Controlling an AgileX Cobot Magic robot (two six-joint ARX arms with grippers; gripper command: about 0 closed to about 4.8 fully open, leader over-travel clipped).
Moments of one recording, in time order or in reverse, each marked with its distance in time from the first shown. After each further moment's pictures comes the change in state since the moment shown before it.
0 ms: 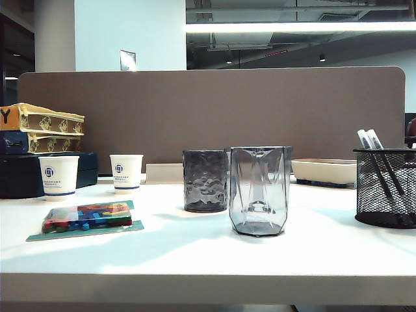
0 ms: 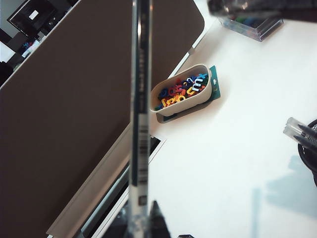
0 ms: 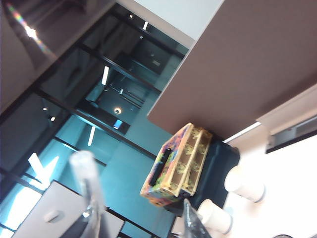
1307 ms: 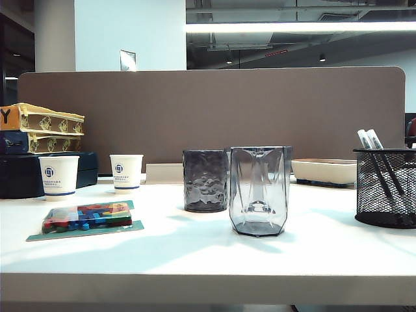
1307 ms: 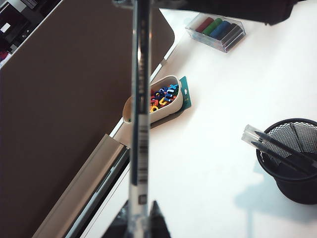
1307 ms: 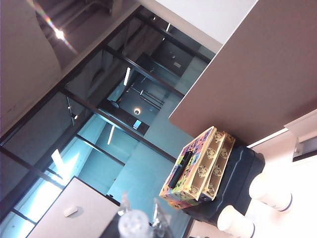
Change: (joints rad) left arm -0.039 0.000 0.000 -0.021 0.062 -0.010; right arm 0.003 0.000 0.000 0.093 -0.024 0.053
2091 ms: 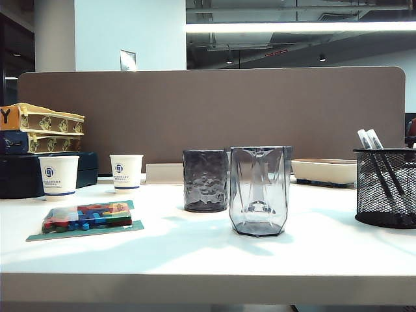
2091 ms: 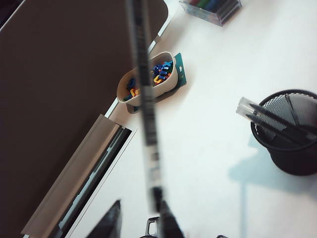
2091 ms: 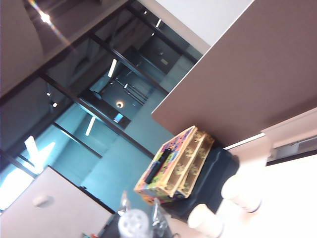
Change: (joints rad) left arm -0.003 -0.016 0.000 -0.099 -0.029 -0.018; right arm -0.002 0.000 0.000 -0.049 -0.002 -0.148
